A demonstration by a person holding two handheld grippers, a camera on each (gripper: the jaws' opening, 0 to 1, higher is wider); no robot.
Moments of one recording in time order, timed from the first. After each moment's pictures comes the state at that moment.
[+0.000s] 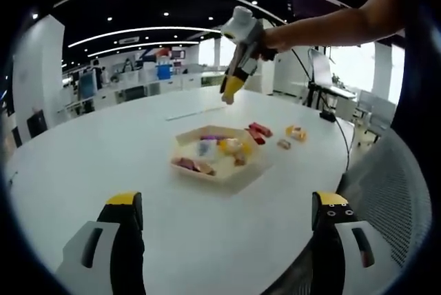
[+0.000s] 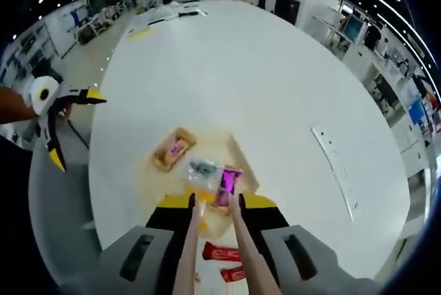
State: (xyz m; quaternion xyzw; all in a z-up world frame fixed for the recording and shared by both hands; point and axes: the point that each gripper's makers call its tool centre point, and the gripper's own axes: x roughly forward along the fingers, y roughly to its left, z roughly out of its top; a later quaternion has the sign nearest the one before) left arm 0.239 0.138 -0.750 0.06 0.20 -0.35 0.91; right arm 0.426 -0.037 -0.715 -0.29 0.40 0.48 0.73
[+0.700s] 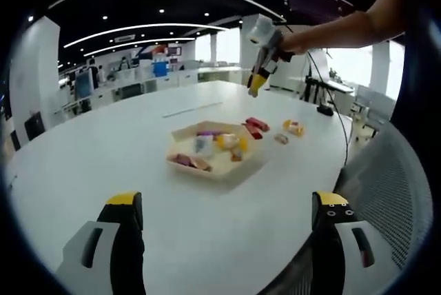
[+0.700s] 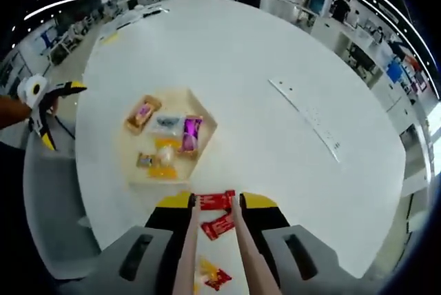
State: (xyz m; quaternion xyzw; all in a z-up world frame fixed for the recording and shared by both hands) left arm 0.236 0.134 -0.756 0.08 0.21 -0.36 0.91; right arm 0.427 -0.148 -0.730 -0.25 0.44 0.40 0.77
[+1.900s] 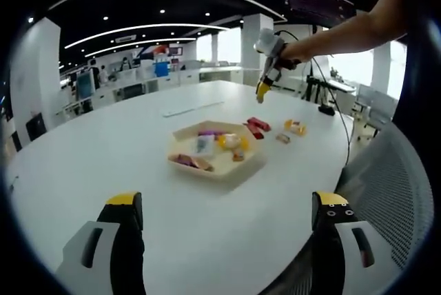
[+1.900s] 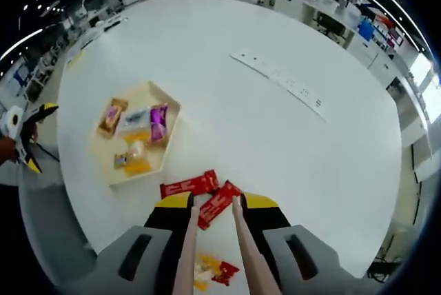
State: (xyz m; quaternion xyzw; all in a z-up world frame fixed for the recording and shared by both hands) left arm 0.236 0.136 -0.755 0.08 0.21 -0.35 0.91; right arm 0.434 -0.177 -0.760 -0.19 0.48 0.31 0.80
